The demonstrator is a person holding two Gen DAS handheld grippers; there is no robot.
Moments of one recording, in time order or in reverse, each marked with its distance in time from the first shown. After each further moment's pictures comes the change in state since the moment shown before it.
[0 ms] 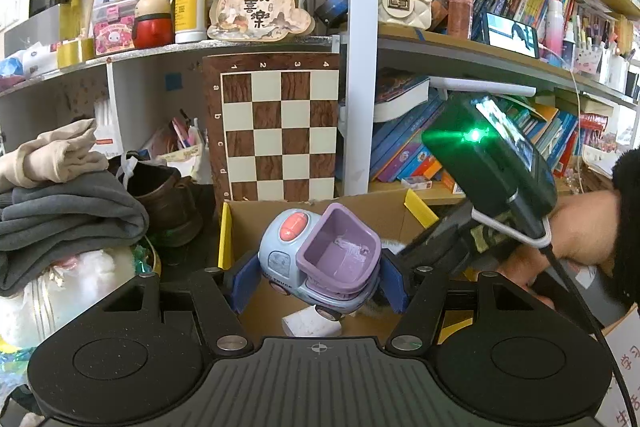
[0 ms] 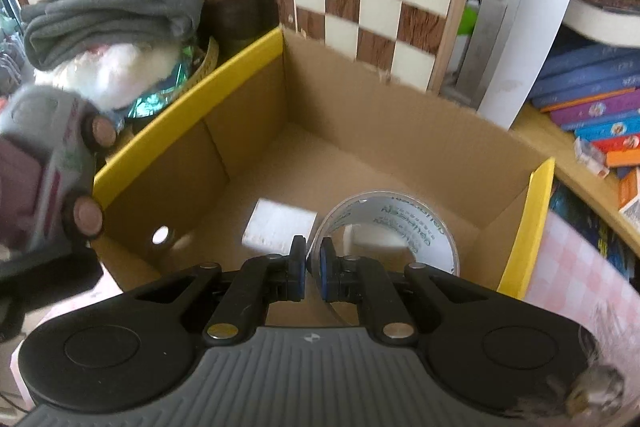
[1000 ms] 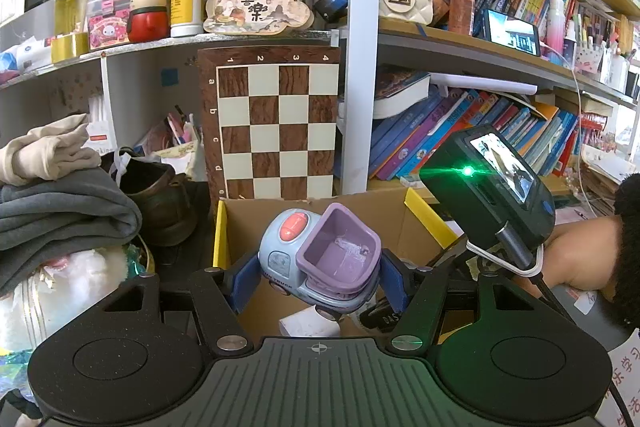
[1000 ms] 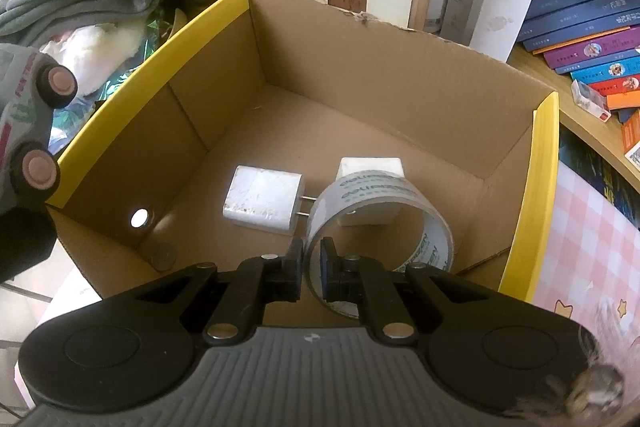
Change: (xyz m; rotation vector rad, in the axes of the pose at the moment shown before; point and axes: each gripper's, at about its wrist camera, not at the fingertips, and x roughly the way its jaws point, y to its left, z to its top) left arm 0.009 0.002 -0.001 -0.005 0.011 -0.009; right arm 0.018 -0.010 -0.010 0.104 0.072 -0.016
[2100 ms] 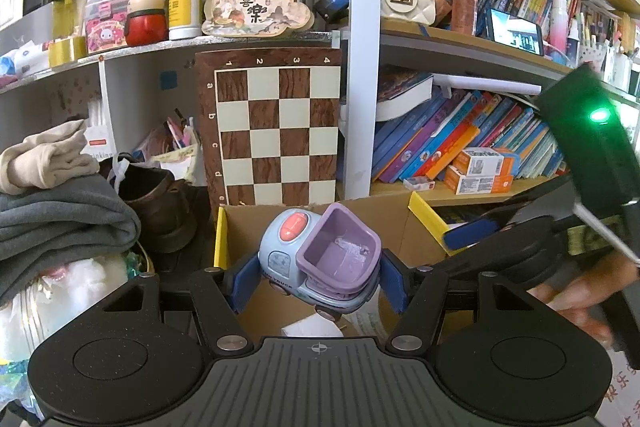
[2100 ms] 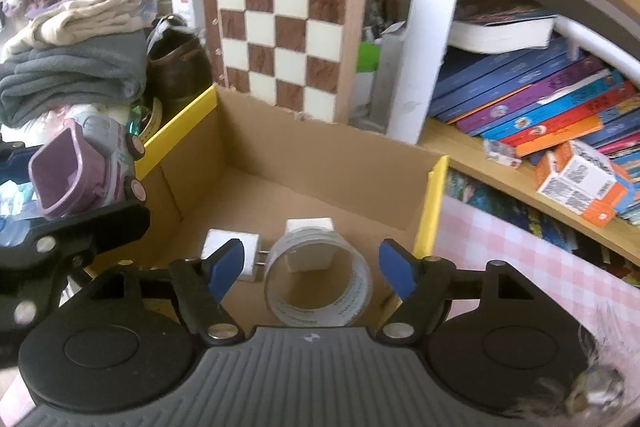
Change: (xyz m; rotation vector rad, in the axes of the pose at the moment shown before) left arm 0.009 0.000 0.004 0.006 0.001 0.011; right arm -0.075 0.002 -0.019 0.036 -0.273 -0.172
